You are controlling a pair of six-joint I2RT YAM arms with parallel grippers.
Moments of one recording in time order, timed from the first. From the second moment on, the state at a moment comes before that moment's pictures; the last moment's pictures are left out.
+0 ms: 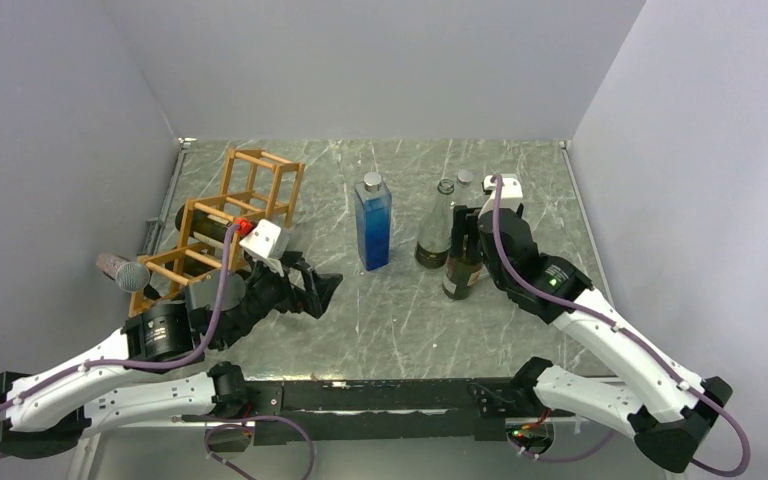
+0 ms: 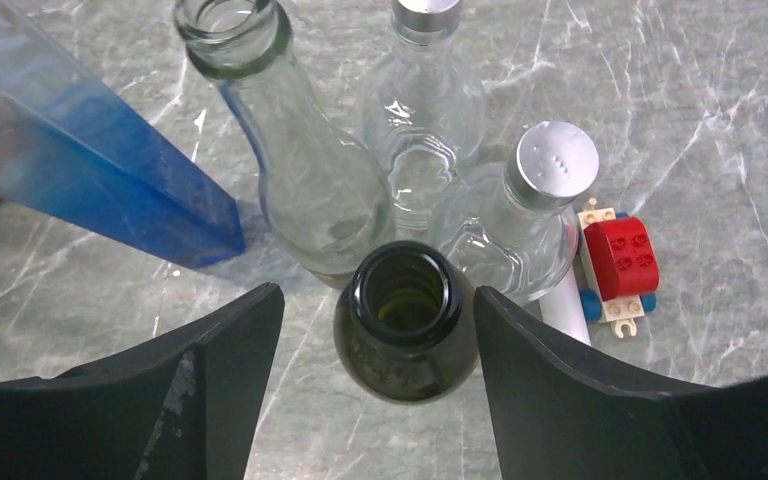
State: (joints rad) left arm -1.21 0.65 0.97 -0.51 -0.55 -0.36; right arm 0.73 0.92 1.00 -0.59 0.55 0.33
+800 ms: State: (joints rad) left arm -1.21 0.64 0.93 -0.49 -0.49 -0.40; right arm 0.67 0.86 0.94 -0.56 0.40 0.26
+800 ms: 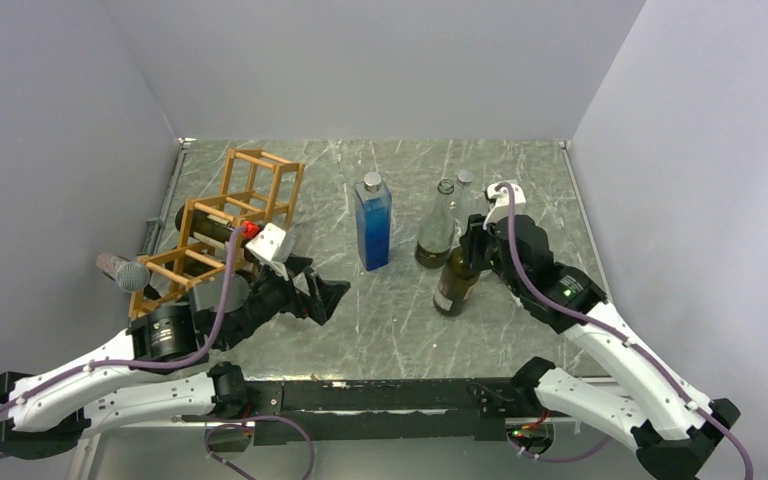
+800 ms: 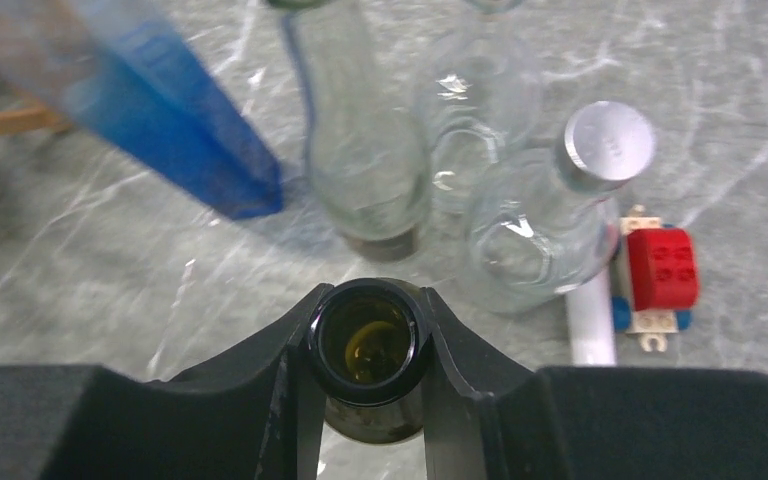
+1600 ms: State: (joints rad) left arm -1.21 0.86 0.70 -0.06 0.06 -0.39; right arm 0.67 0.72 1.04 -0.48 -0.40 0.57
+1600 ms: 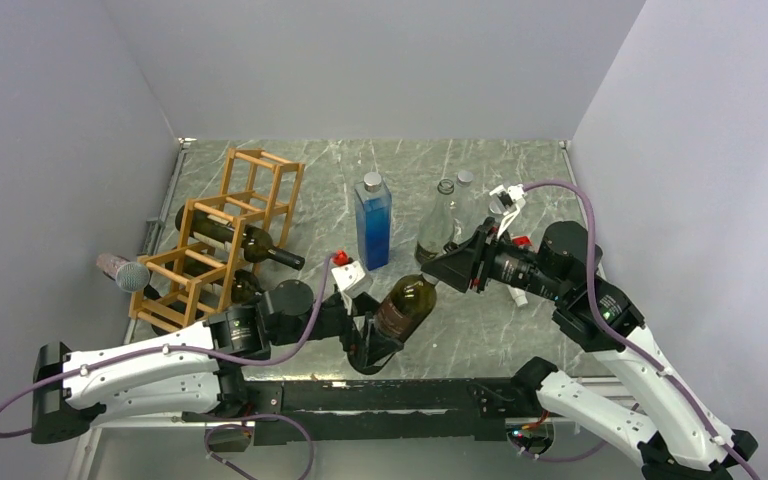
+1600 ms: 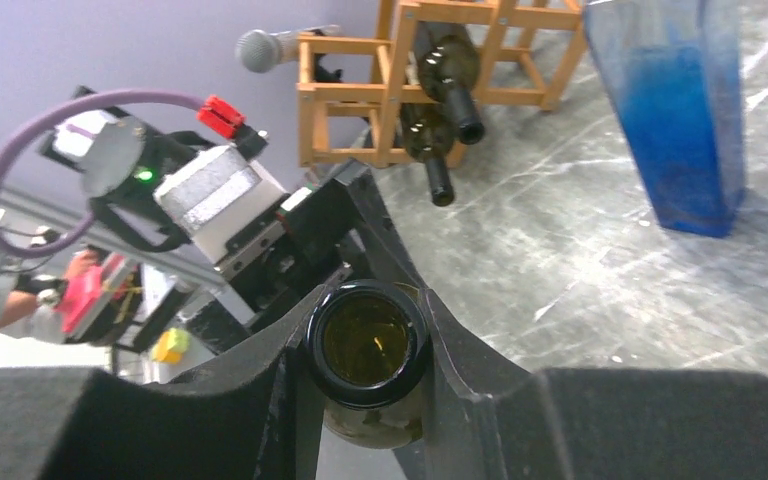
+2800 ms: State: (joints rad) left arm -1.28 0.84 0.90 -0.48 0.15 -0.17; right arm 0.67 0.62 0.98 -0.40 -0.31 0.56
